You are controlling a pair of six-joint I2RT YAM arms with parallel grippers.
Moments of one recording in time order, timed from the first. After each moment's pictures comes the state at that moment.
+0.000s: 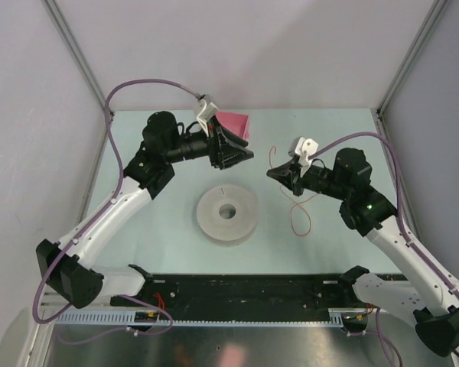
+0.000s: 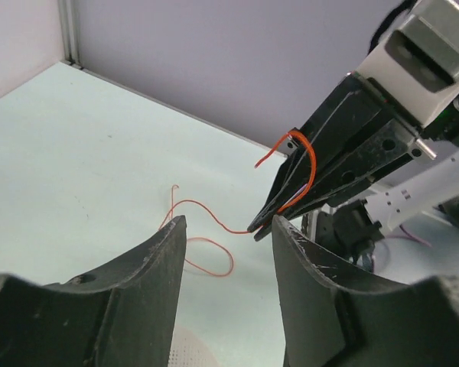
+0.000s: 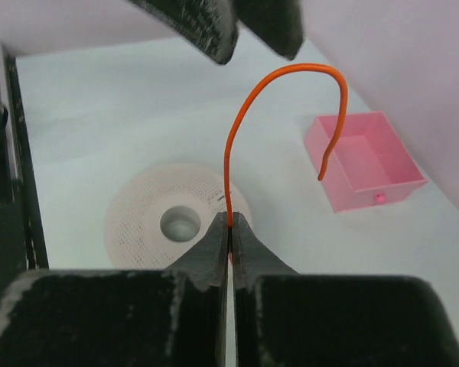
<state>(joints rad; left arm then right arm) -0.56 1.29 1.27 0.04 0.74 -0.32 0.53 0.94 0.98 -0.12 -0.57 -0.20</state>
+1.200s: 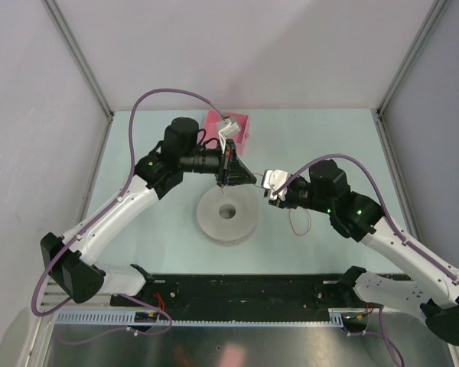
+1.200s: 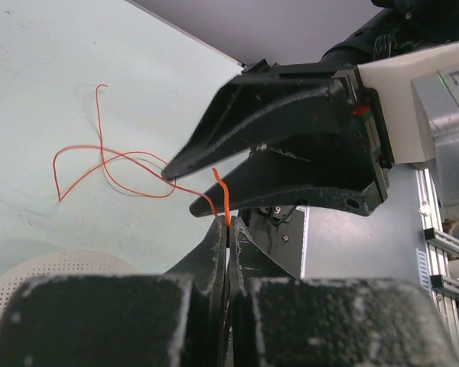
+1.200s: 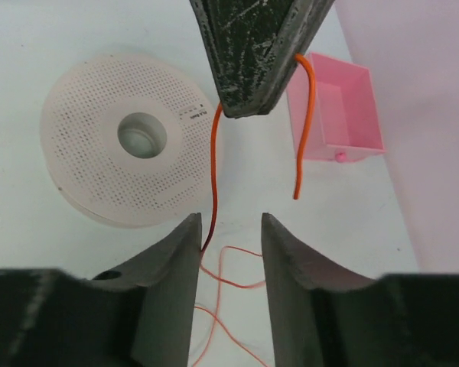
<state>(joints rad) -0.65 1.32 1.32 -0.33 0.82 -0.23 0.76 0.96 0.99 -0.40 -0.27 -0.65</state>
